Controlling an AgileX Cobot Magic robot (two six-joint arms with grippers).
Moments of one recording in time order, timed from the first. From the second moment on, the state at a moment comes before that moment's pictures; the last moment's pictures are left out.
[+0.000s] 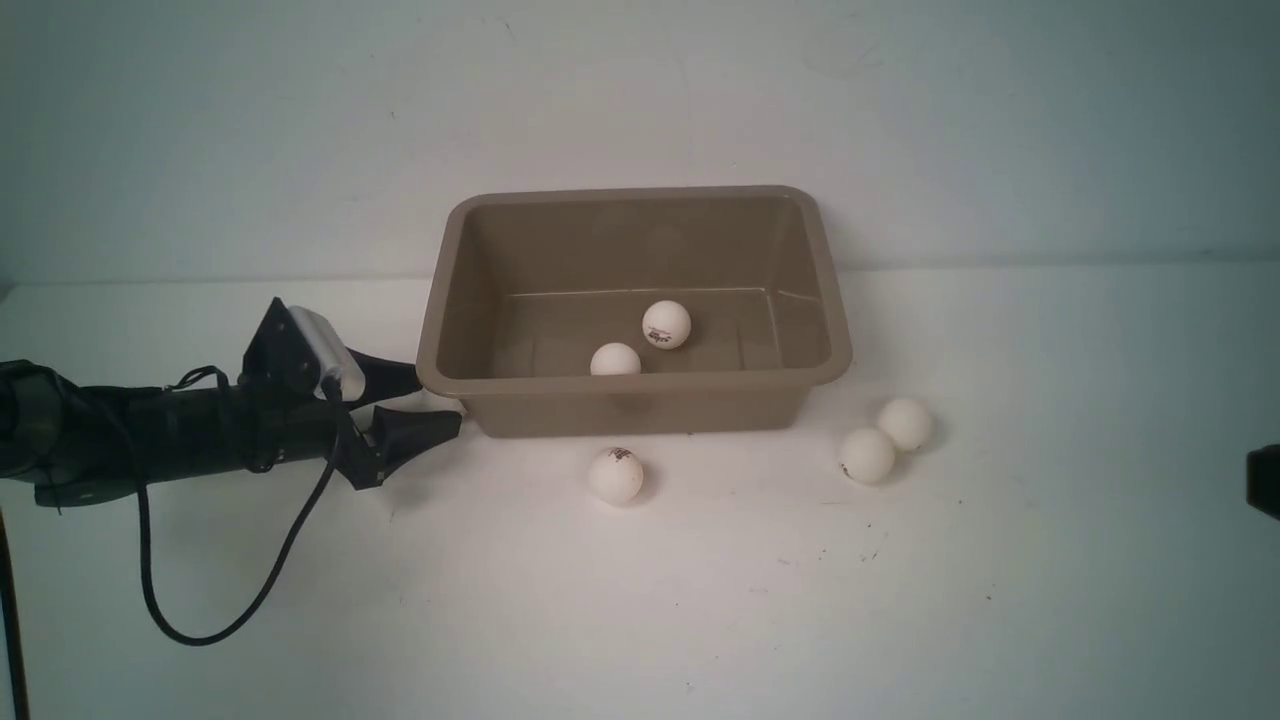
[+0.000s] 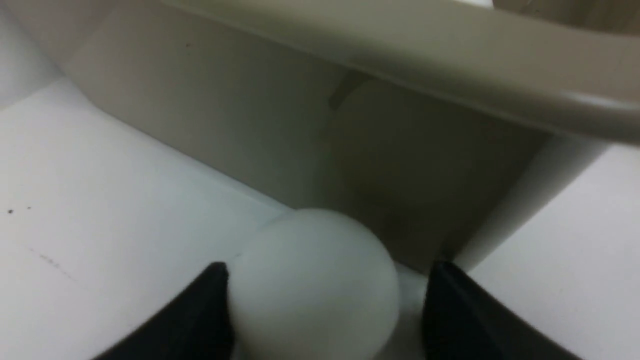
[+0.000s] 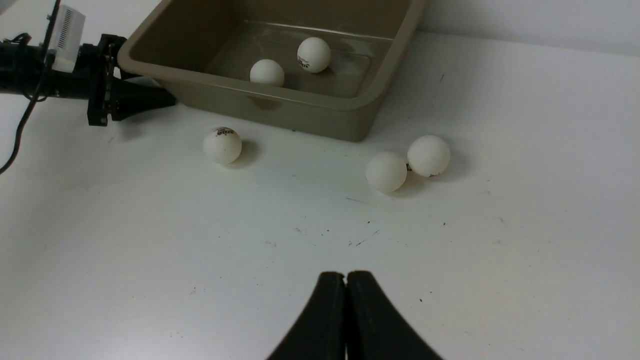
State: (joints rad) right arm -0.04 0.68 -0.72 0.62 0.95 -0.57; left arm 0.17 2.33 -1.25 -1.72 0.97 2.53
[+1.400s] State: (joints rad) right arm -0.04 0.68 -0.72 0.63 0.91 -0.57; left arm -0.04 2.01 -1.25 -1.65 0.69 2.15
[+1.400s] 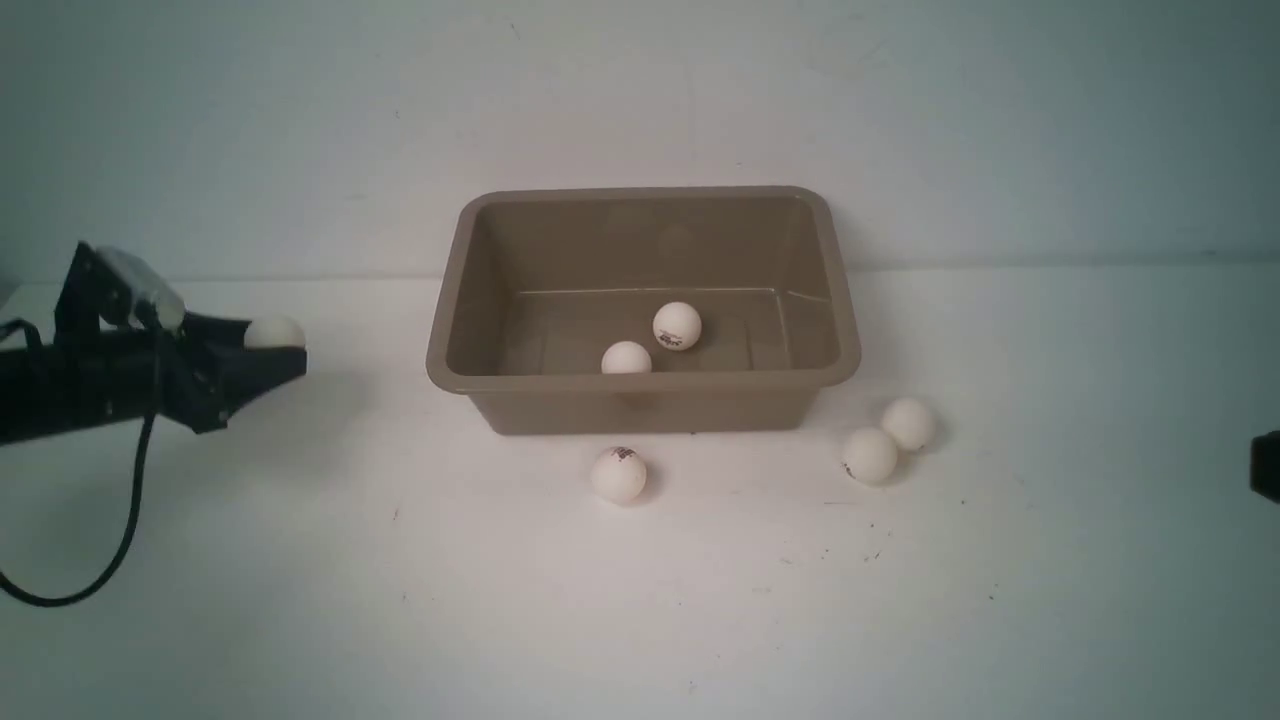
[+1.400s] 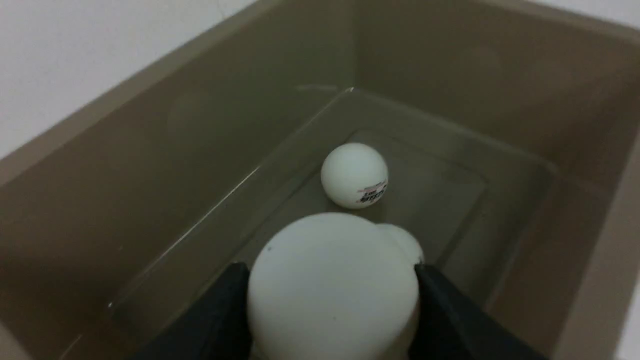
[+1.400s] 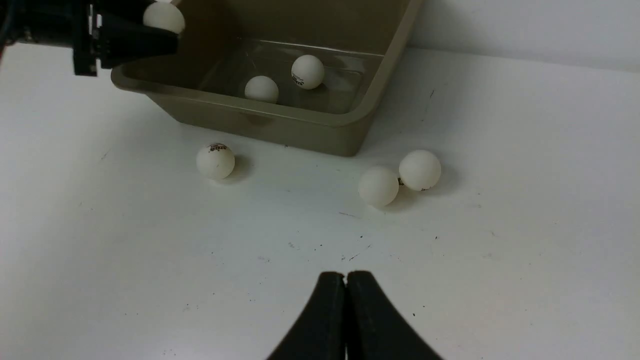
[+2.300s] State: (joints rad) right arm -0.04 0.68 -0.72 0.63 0.92 -0.57; left arm -0.18 2.01 -1.32 -1.64 0.40 1.97
